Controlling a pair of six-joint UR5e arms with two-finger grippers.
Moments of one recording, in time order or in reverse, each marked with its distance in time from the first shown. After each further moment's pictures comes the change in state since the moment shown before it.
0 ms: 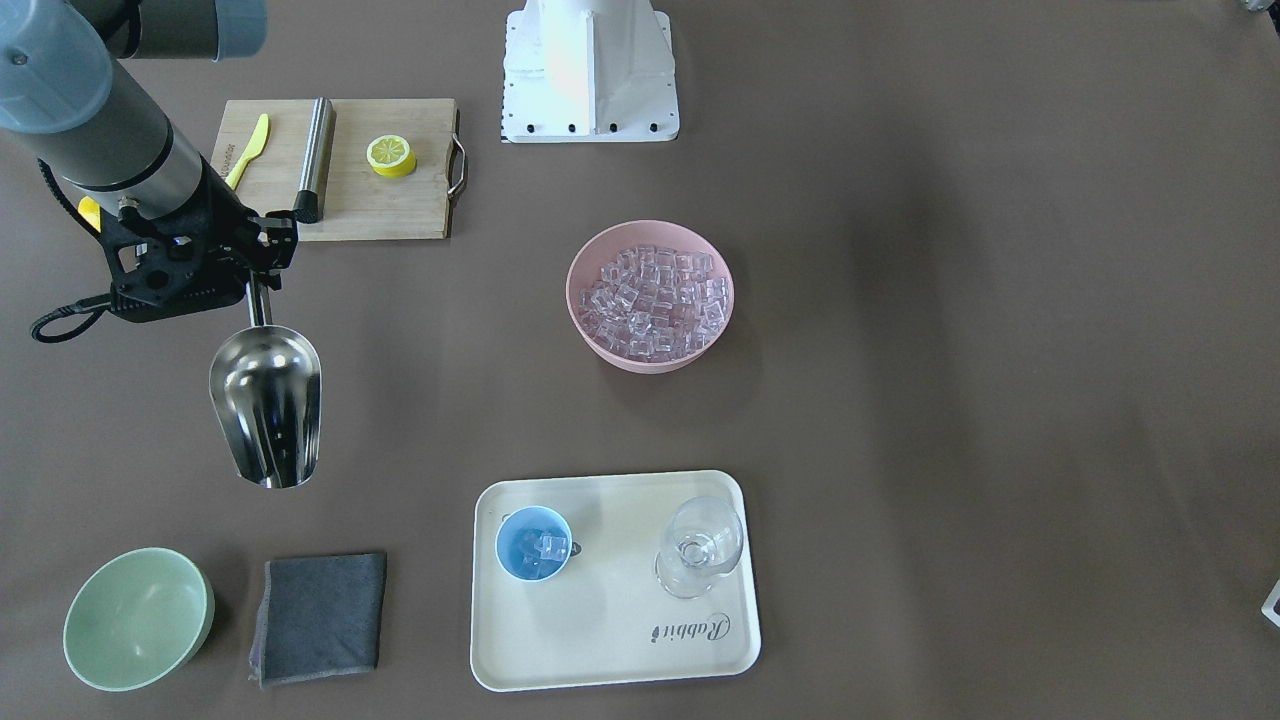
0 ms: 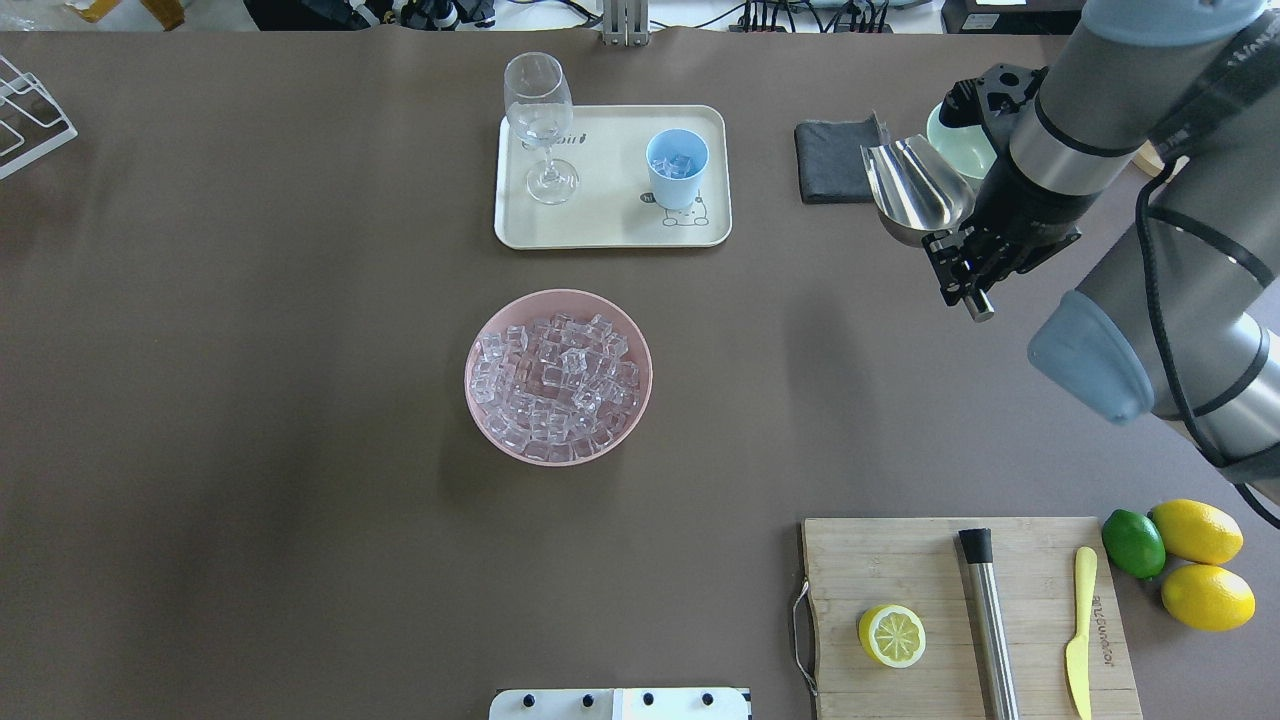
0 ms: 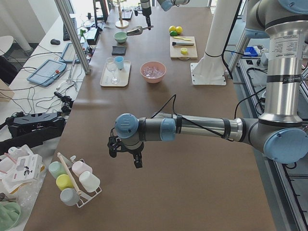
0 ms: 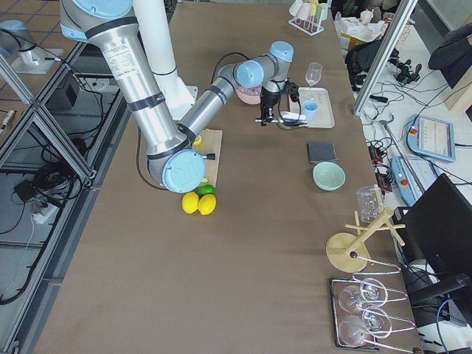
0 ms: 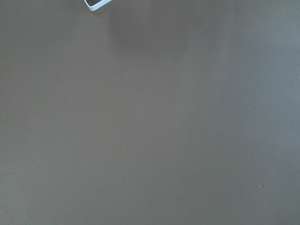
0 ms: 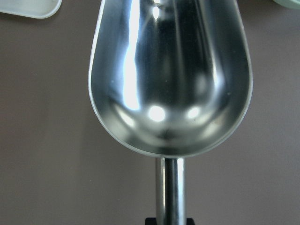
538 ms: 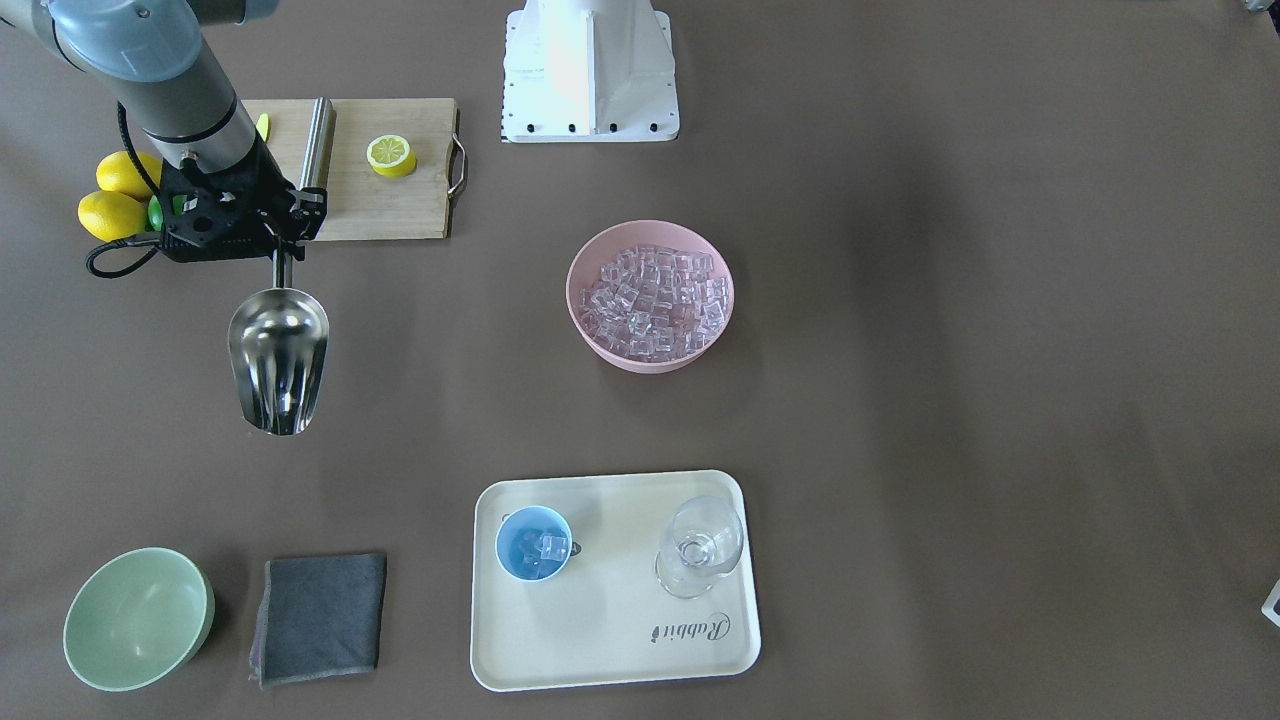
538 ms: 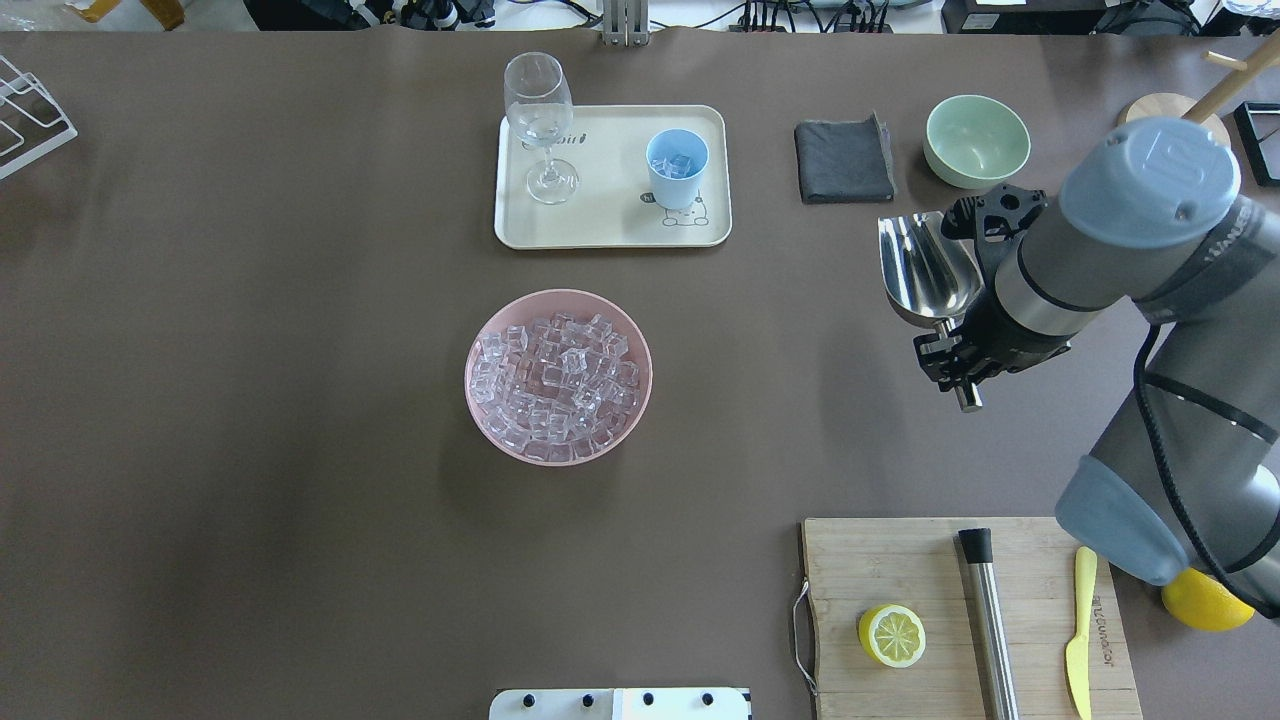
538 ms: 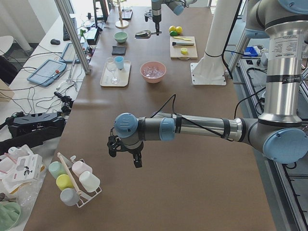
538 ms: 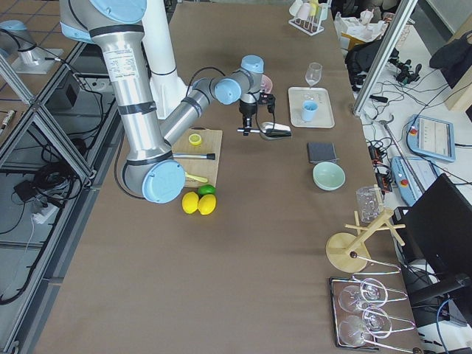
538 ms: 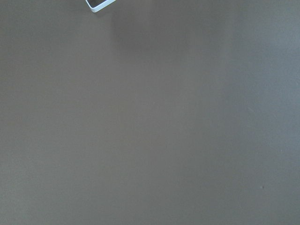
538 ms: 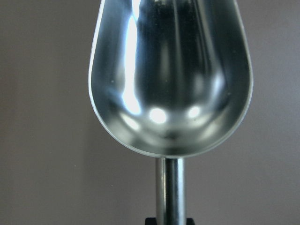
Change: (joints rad) left arm 0.005 -0.003 0.001 0.001 0.002 -0.001; right arm -0.169 -0.183 0.108 0.188 -0.150 0.291
